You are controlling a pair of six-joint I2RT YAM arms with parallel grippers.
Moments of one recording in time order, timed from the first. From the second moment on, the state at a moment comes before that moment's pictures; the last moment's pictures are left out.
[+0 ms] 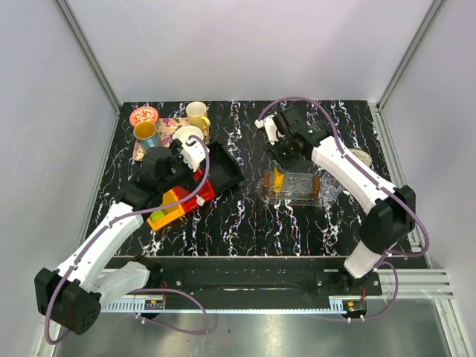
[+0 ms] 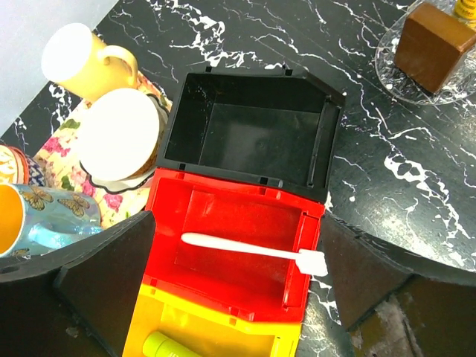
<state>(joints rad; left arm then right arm) -0.43 1.00 0.86 -0.31 0.14 0.41 0.57 1.67 1.58 -0.95 0.04 -0.17</state>
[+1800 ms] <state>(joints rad) -0.01 1.37 1.04 -0.82 -0.05 0.10 0.38 1.47 1.61 -0.89 0.03 -0.21</state>
